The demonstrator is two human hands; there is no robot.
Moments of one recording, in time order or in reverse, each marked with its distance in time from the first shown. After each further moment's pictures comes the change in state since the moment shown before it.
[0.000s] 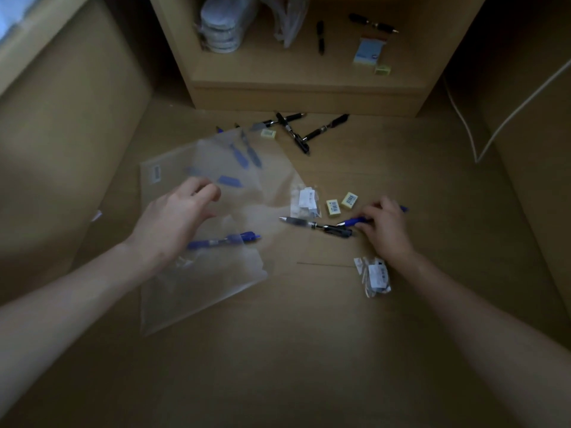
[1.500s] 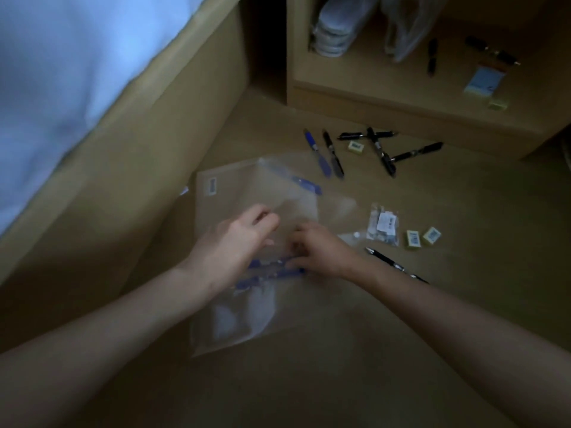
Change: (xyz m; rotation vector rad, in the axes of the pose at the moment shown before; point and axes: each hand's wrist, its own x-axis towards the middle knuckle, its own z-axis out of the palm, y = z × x) left_hand -0.059 -0.014 -0.034 -0.112 -0.062 -0.091; right_hand 0.016 -0.209 0.065 -0.058 -0.608 -0.669
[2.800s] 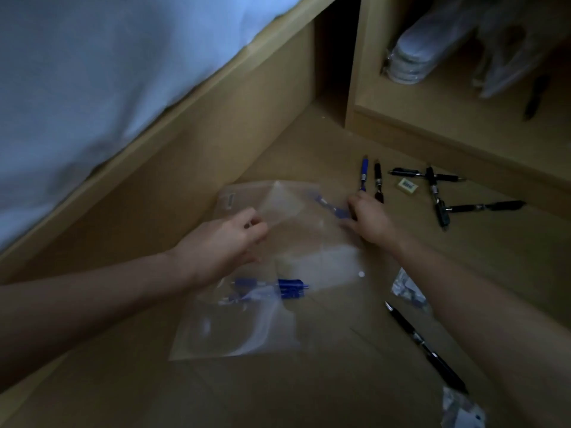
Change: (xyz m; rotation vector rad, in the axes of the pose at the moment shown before) left_hand 0.019 -0.006 -0.029 0.077 -0.296 -0.354; right_hand 0.093 0.100 -0.053 -0.073 0.077 0.065
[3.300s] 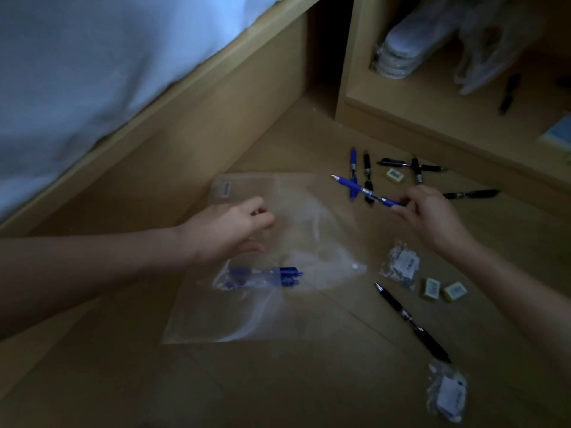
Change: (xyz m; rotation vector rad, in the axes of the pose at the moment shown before) left_hand 0.005 -0.007 0.010 0.050 -0.059 0.118; right_hand -0.098 0.021 -0.060 0.046 0.254 0.090
